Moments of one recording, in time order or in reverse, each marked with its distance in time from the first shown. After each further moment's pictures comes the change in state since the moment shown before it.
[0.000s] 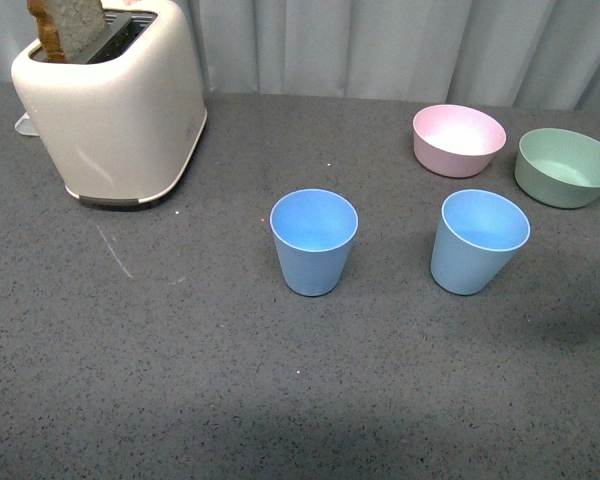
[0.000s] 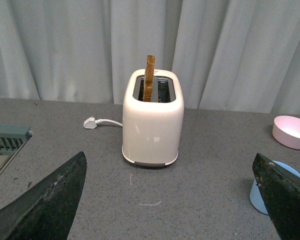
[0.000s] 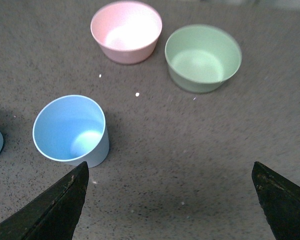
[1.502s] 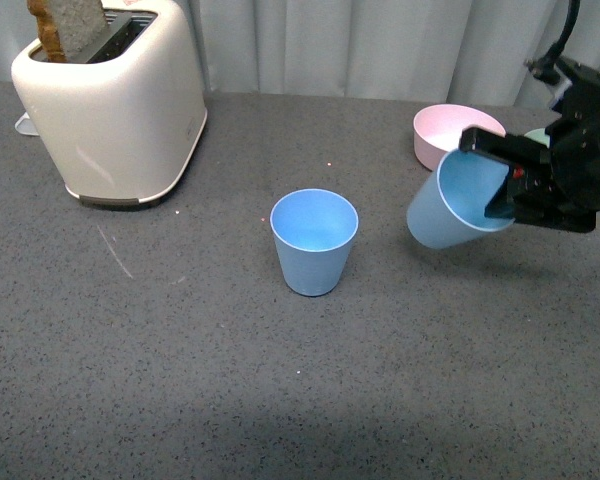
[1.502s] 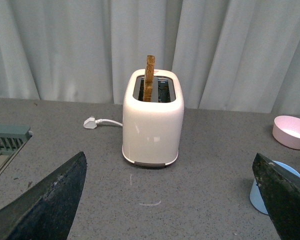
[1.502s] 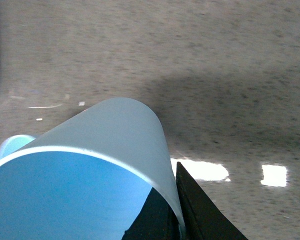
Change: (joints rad) left arm 0.000 0.000 0.000 0.000 0.000 0.000; right arm 0.172 0.442 0.554 -0.420 -0.197 0.391
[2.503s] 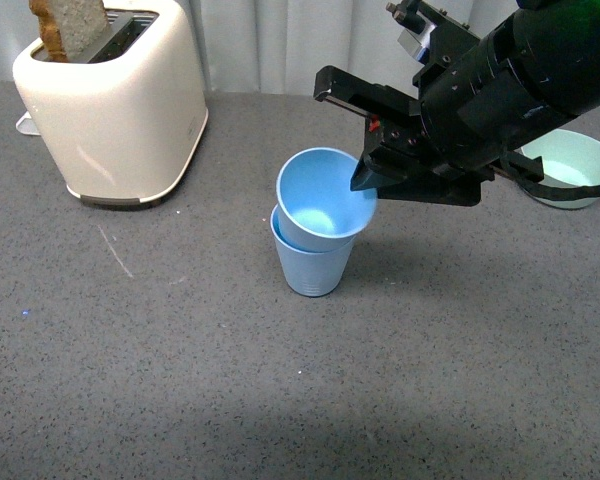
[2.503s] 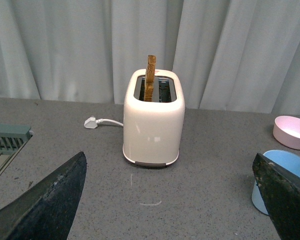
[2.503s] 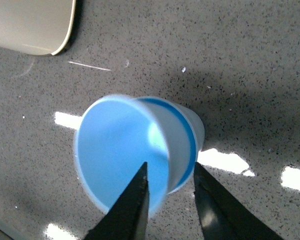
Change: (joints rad) left arm 0.000 0.000 0.000 0.000 0.000 0.000; right arm 0.186 0.014 0.092 -0.072 -0.036 0.054
